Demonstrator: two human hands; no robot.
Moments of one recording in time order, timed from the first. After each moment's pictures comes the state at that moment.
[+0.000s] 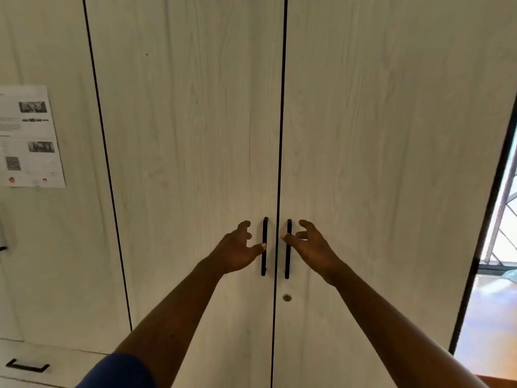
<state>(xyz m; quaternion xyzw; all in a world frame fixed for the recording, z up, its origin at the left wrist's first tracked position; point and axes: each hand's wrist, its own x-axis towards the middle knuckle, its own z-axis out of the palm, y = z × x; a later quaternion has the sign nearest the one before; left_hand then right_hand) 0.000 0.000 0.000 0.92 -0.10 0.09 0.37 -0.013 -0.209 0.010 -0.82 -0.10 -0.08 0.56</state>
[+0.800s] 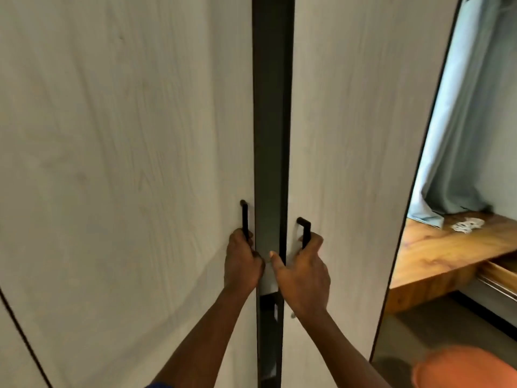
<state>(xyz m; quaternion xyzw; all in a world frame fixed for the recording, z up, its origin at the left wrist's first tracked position) 0.081 -0.033 -0.101 0.83 -0.17 0.16 0.50 -0.033 -0.118 -0.078 -0.83 0.19 -0.40 0.35</state>
